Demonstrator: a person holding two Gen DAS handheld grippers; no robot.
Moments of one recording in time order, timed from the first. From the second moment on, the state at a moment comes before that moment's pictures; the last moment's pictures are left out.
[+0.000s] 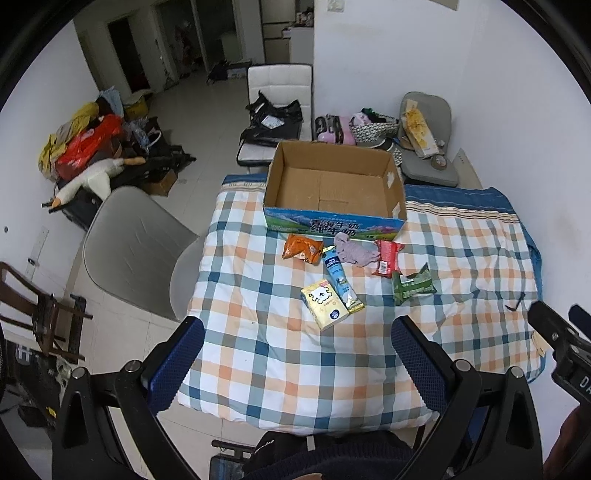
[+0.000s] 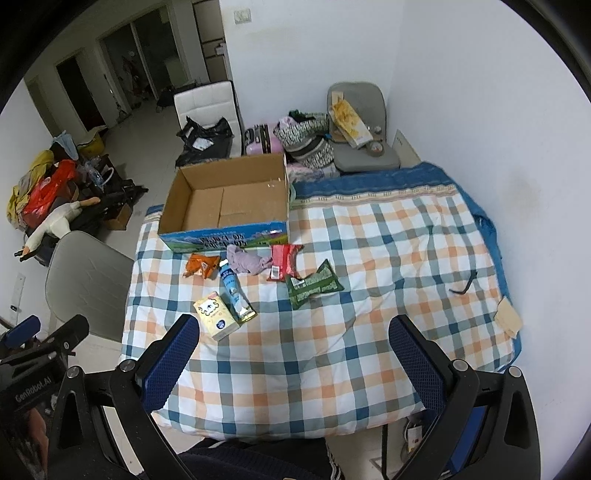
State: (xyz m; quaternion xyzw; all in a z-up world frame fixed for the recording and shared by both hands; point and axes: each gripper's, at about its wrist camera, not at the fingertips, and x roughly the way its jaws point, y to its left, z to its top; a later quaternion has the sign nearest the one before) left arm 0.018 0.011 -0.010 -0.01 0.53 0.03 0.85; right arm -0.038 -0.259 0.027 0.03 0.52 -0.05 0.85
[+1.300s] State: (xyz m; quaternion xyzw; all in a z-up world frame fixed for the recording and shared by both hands) left arm 0.167 0.007 -0.347 -0.20 0.74 0.05 0.63; right arm 0.181 -0.387 -0.391 0.32 0.71 -0.13 0.61
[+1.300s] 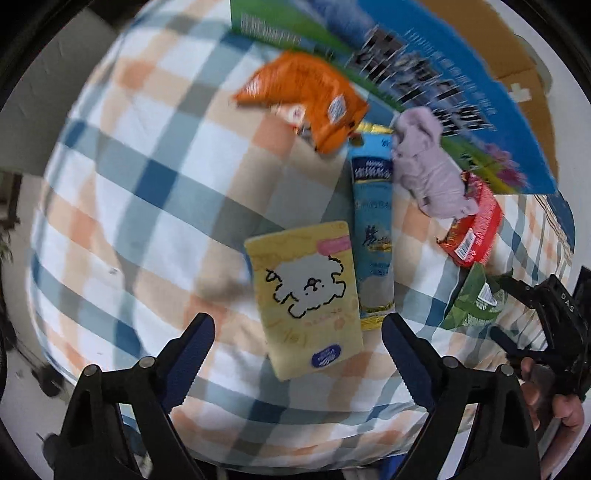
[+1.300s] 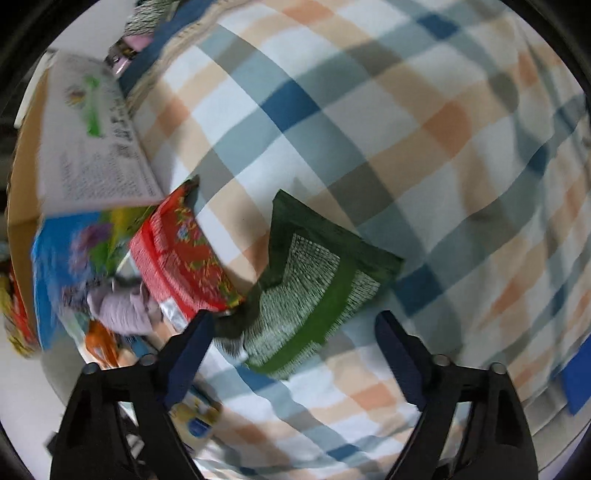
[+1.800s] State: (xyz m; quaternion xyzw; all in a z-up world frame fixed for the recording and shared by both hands) left arm 0.168 -0.048 -0.368 -0.06 0.76 -0.02 0.65; right arm 0.170 -0.306 -0.409 0.01 0.79 0.01 0.61
